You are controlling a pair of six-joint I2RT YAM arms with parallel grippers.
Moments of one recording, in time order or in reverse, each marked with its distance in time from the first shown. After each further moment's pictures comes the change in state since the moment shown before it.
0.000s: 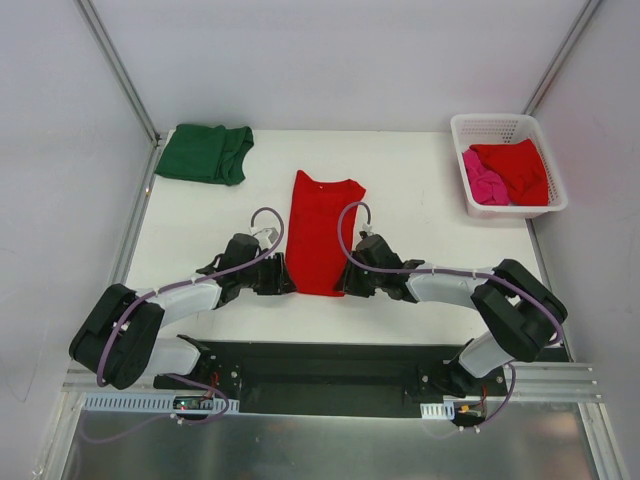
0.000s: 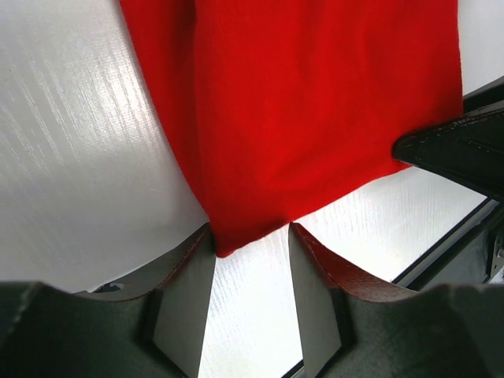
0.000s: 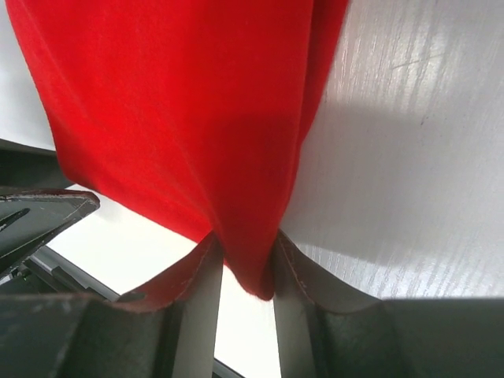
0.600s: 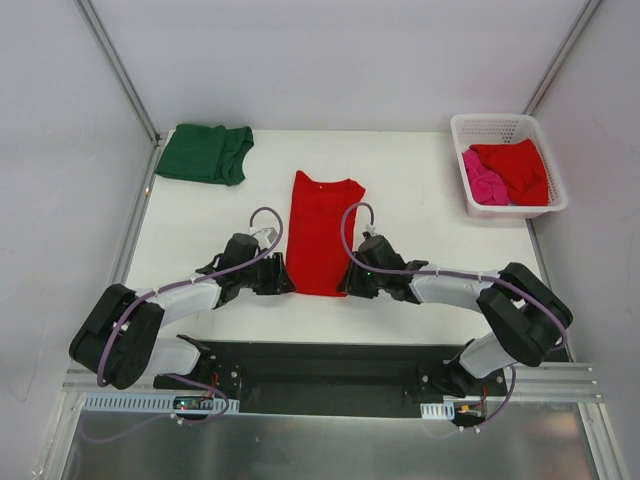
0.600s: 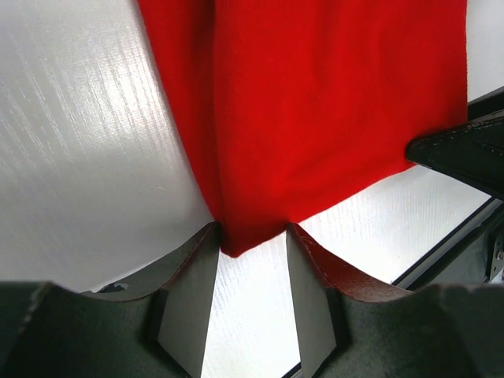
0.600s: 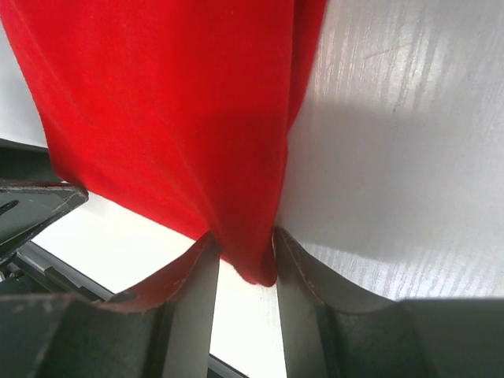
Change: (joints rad) left arm 0.012 0.000 0.000 -0.006 0.000 -0.002; right arm -0.008 -0.031 -0.013 -0.030 0.012 -0.008
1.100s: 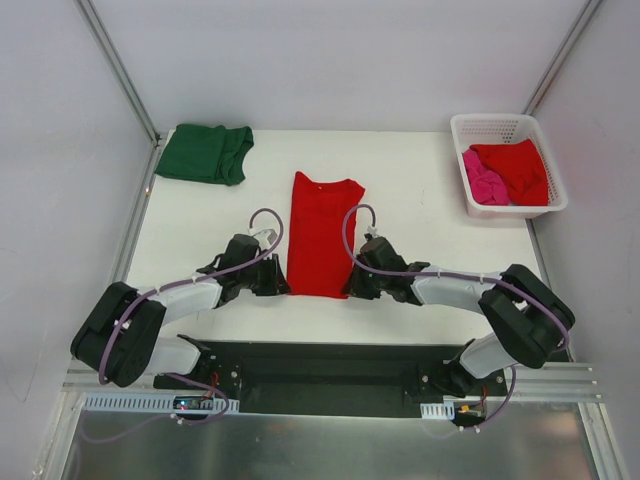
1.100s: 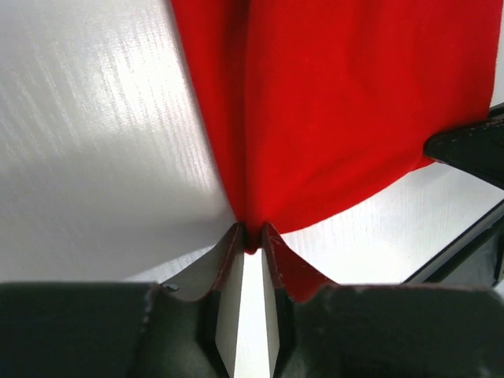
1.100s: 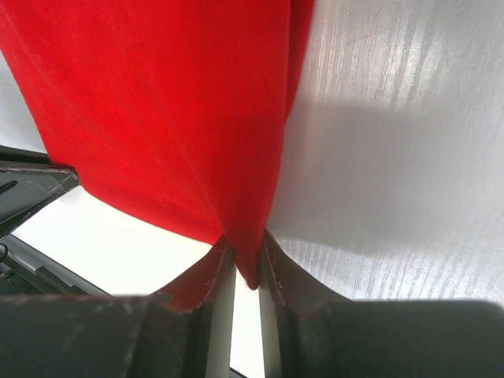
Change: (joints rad) left arm 0.000 0.007 0.000 -0.013 -0.004 -0.002; right arm -0.002 -0.013 -0.018 -0.012 0.007 -0.003
